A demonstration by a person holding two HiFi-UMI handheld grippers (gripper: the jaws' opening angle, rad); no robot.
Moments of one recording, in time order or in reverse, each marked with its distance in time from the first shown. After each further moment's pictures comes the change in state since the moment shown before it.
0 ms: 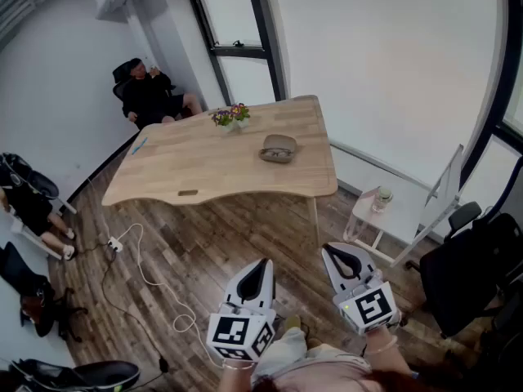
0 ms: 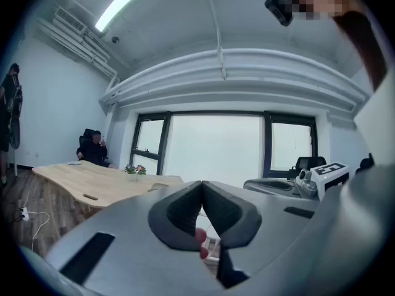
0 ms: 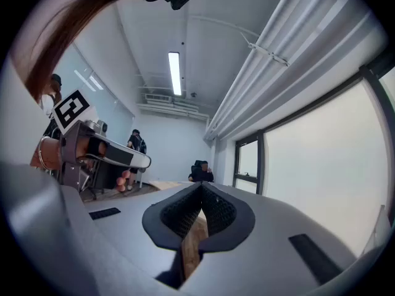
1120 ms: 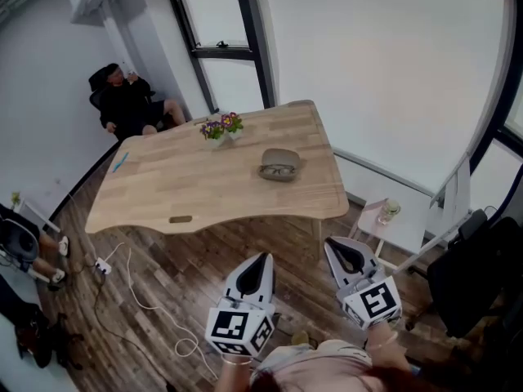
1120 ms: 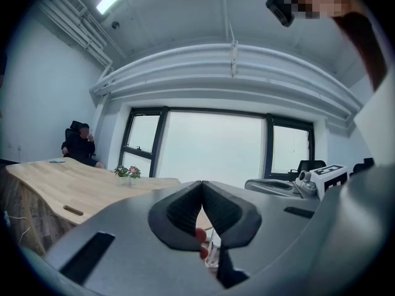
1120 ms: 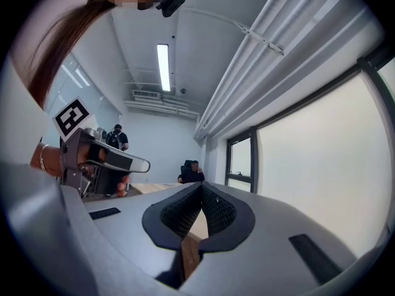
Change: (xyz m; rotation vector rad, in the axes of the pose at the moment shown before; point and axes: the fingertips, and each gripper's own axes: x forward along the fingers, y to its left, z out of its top) left arm 0.112 0.116 0.020 -0.024 0.006 -0.103; right arm 0.141 -0.040 -0.018 0.002 0.006 -0.081
